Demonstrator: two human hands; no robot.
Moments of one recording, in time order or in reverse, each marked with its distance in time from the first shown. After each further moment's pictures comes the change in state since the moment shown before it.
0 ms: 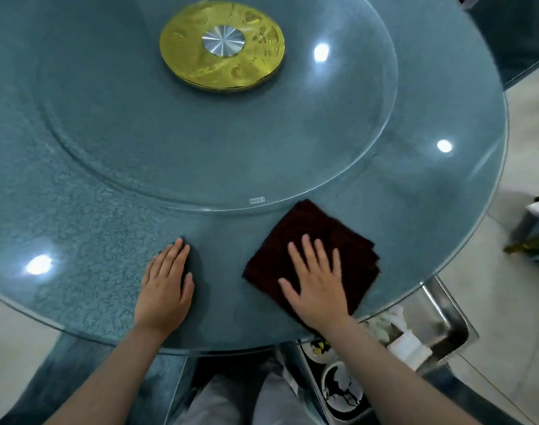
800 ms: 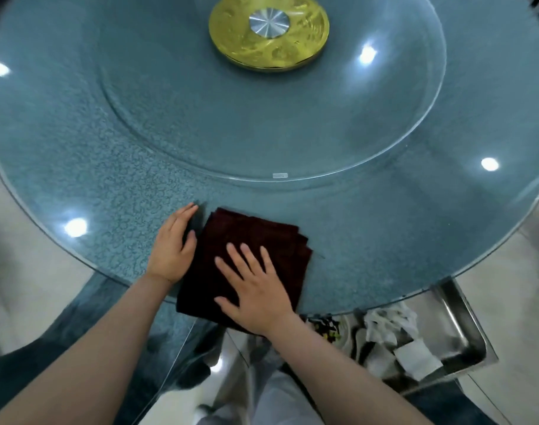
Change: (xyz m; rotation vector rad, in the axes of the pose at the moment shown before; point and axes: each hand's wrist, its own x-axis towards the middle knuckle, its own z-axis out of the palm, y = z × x) left_hand -0.003 -0.012 -0.010 -0.386 0.128 -0.077; right_hand -0.036 -0.111 0.015 0.051 -0.070 -0.562
